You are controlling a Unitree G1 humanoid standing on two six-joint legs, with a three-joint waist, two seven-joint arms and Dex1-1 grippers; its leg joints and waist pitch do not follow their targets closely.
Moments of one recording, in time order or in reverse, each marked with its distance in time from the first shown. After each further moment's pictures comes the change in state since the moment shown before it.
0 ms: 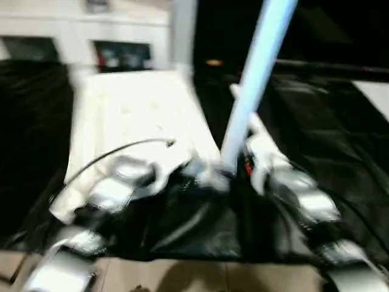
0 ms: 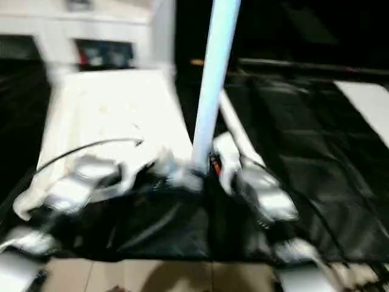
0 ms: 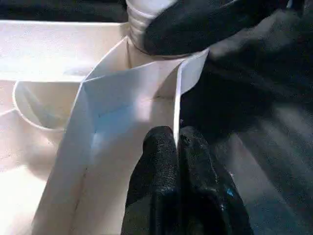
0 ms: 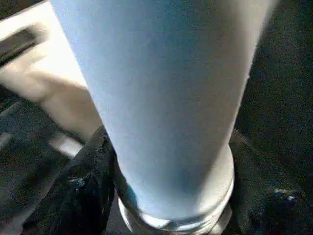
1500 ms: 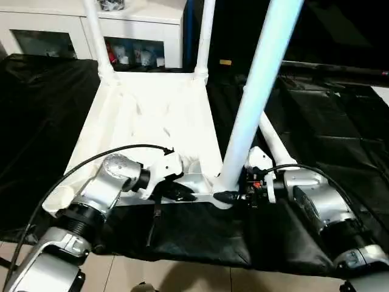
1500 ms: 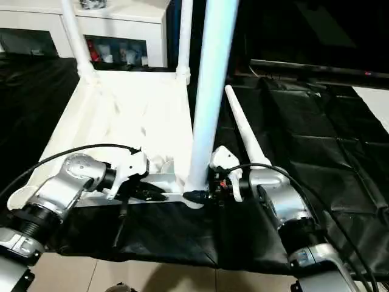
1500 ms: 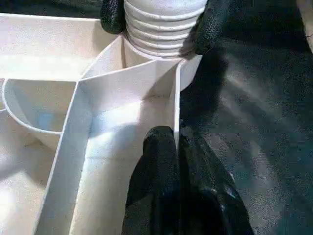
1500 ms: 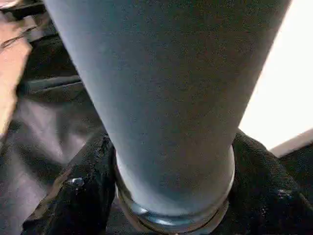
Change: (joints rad) left arm 0.042 0.141 -0.046 -0.041 -0.044 -0.147 -0.344; right arm 0.081 -0.182 0.138 -0.145 -0.021 -0.028 0.526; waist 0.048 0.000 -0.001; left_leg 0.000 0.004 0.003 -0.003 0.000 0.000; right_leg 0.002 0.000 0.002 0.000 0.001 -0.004
